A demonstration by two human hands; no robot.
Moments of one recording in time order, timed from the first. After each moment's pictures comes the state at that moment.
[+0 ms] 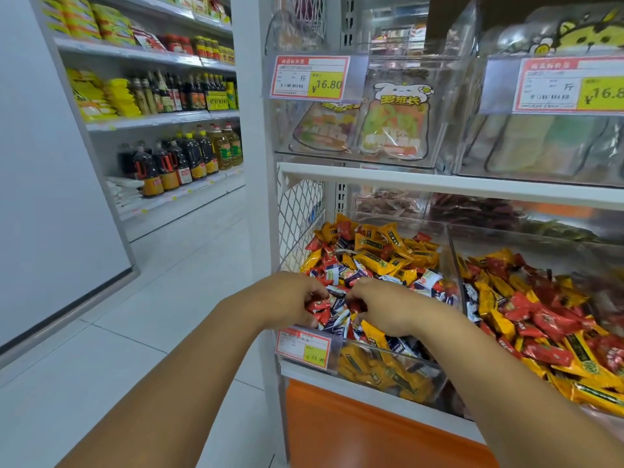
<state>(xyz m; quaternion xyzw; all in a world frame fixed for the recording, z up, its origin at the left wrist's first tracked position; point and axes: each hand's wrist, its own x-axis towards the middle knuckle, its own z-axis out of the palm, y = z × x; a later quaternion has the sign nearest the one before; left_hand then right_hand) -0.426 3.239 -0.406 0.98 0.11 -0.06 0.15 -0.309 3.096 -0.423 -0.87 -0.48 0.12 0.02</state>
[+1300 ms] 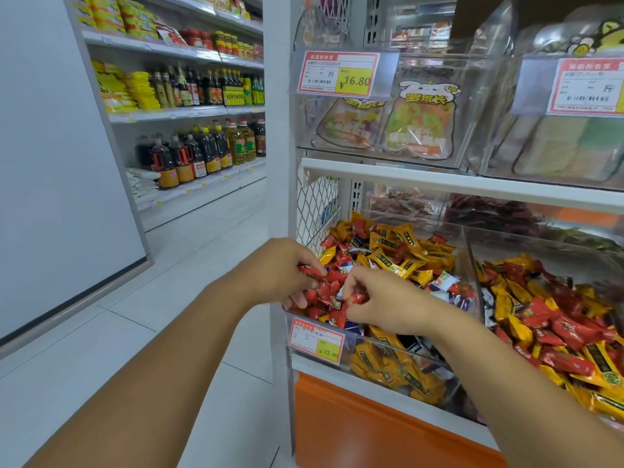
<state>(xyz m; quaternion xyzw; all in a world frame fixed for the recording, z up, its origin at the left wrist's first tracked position) -0.441 3.257 -0.389 0.92 0.17 0.06 0.34 -0.328 3.096 -0.412 -0.83 -0.49 0.15 0.23</state>
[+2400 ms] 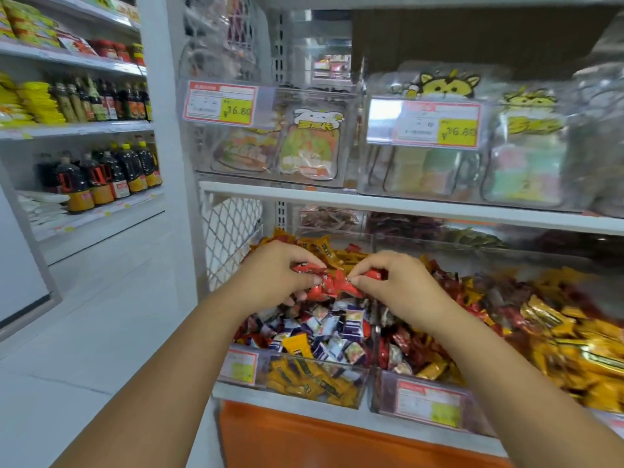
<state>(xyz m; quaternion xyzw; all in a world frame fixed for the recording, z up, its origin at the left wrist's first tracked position) -0.385 3.177 -0.369 0.91 0.06 0.13 0.39 -0.291 2.992 -0.381 -0.86 -0.37 -0.03 0.35</state>
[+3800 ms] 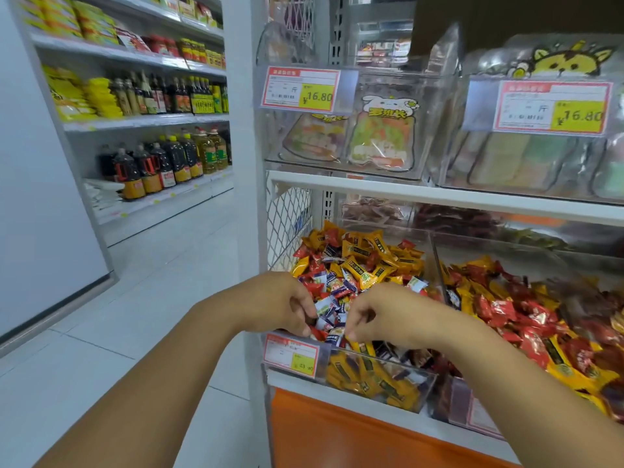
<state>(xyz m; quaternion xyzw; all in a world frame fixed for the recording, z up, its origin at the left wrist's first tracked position) -0.430 3.248 -0.395 0.96 0.07 -0.06 0.25 -0.328 3.060 -0.394 -0.84 -0.48 0.19 0.16</state>
